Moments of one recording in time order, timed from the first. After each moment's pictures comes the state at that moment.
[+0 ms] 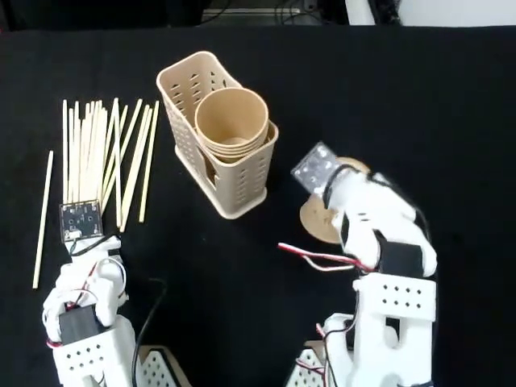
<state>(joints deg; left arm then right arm) -24.0 -104.1 96.3 69.7 -9.3 7.9 -58.8 60.4 52.2 55.3</state>
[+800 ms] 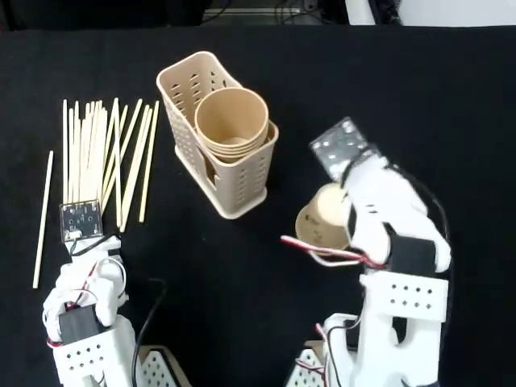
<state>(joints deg) -24.0 -104.1 96.3 69.7 -9.3 6.0 -56.7 47.6 67.0 45.1</state>
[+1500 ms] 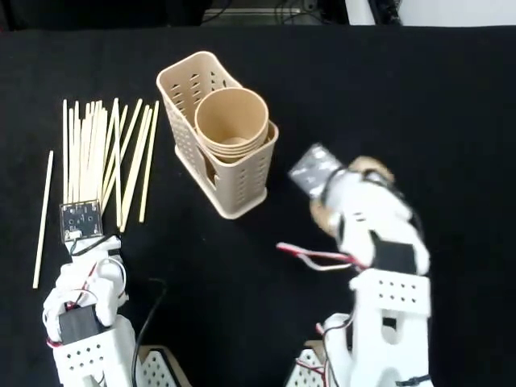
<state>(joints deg) -24.0 -104.1 96.3 69.7 -9.3 10.5 -56.8 66.1 41.5 56.8</state>
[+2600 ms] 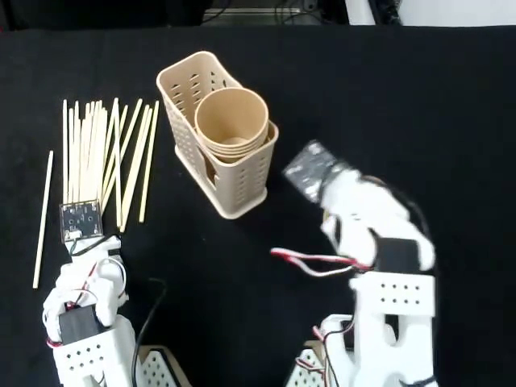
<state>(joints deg) -24.0 -104.1 96.3 69.7 -9.3 1.8 -57.3 57.7 61.5 52.9</state>
